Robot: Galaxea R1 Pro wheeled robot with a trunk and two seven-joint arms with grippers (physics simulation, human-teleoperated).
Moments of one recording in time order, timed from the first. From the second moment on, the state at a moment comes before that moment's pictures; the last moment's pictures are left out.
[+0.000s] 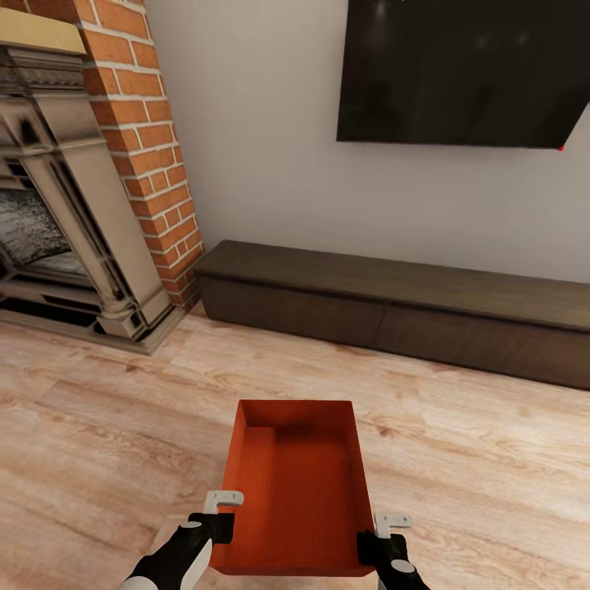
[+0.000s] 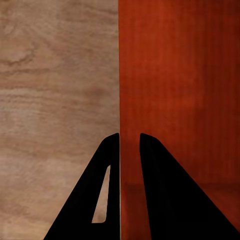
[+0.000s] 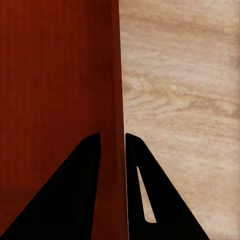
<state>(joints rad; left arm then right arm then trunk) -0.53 -0.09 0.01 -0.32 -0.04 0.15 0.08 -0.40 0.12 -0.06 -0.39 0.08 -0.03 -0.14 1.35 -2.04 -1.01</state>
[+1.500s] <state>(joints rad) -0.52 -0.10 0.01 -0.39 -0.05 0.12 0.08 -0.40 0.12 -0.07 -0.46 0.11 -0.05 -0.14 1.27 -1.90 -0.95</state>
